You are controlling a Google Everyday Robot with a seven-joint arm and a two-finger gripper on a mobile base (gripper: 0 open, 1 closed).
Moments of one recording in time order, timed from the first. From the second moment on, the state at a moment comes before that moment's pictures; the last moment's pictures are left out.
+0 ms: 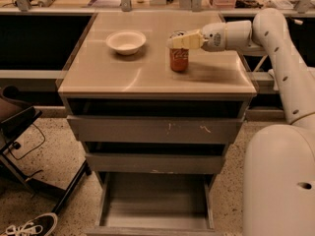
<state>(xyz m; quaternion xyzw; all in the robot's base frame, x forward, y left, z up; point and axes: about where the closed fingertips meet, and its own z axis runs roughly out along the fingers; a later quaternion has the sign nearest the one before) 0.754 -0.079 0.899 -0.38 0.66 0.48 0.44</state>
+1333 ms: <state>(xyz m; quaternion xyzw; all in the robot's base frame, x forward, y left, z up) 0.693 -0.113 0.944 -0.37 0.67 0.46 0.45</state>
